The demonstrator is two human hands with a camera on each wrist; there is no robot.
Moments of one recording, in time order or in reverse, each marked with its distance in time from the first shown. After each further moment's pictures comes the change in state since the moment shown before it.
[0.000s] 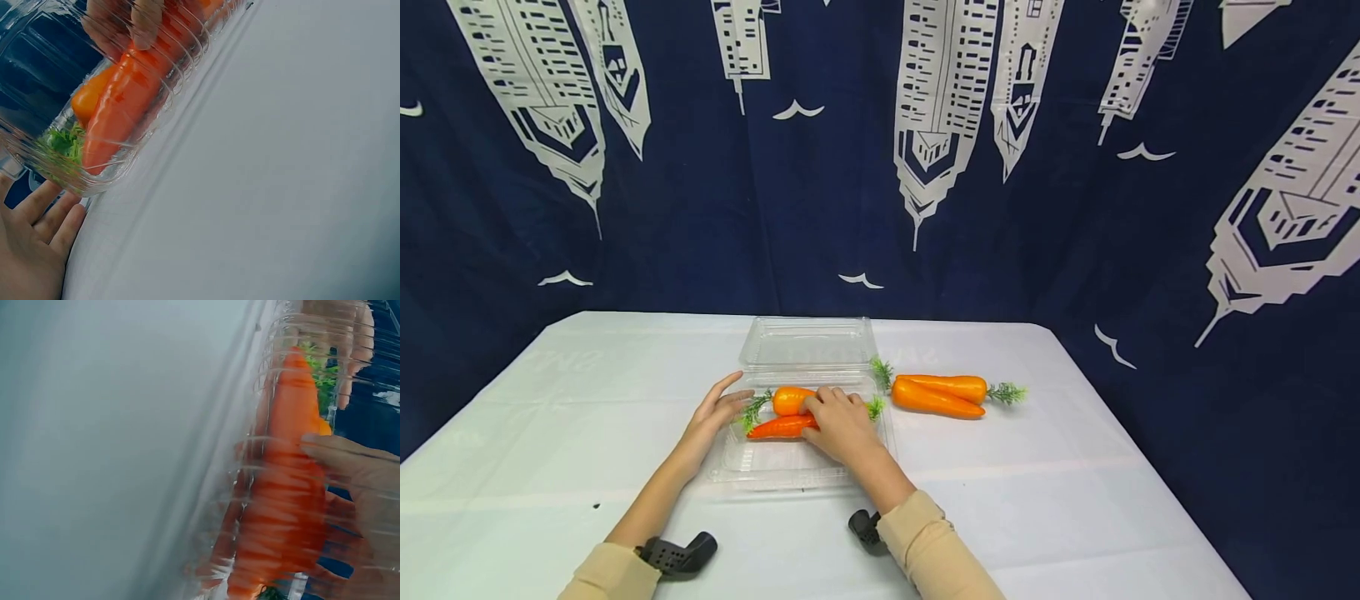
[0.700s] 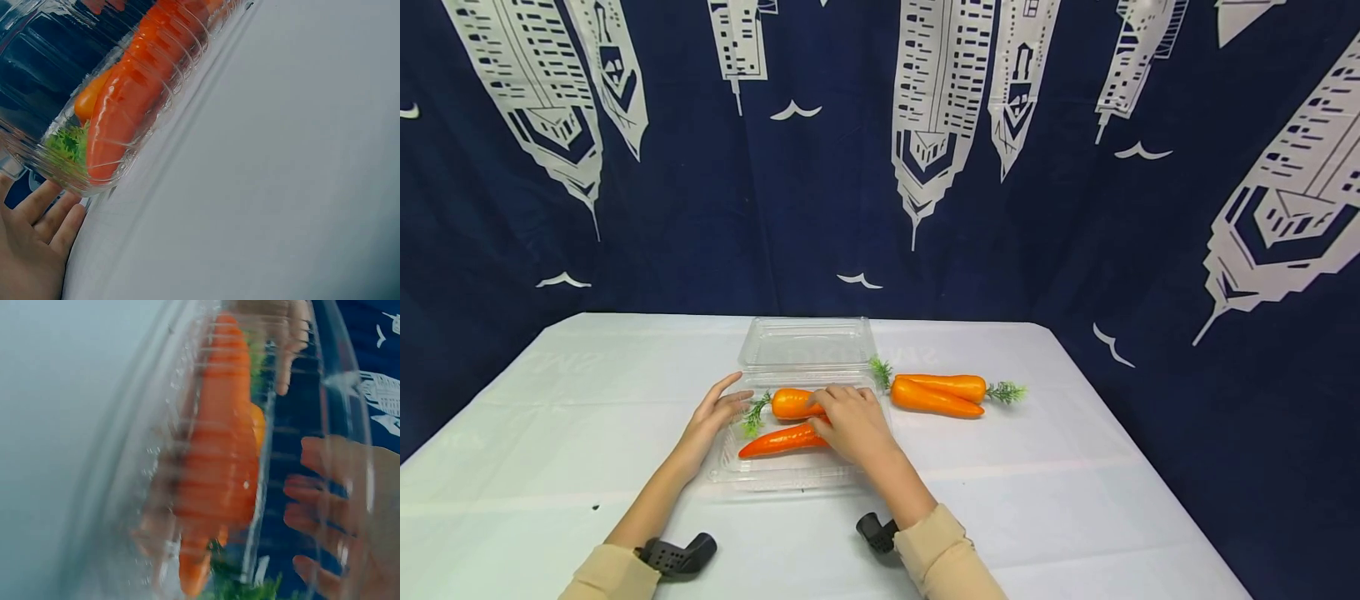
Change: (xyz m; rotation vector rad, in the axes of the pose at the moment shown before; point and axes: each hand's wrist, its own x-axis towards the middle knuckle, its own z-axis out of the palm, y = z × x) left_hand -0.001 0.002 0.002 0.003 0.003 -0.008; right_hand -0.015 0.005 -0.027 0.088 0.047 0.022
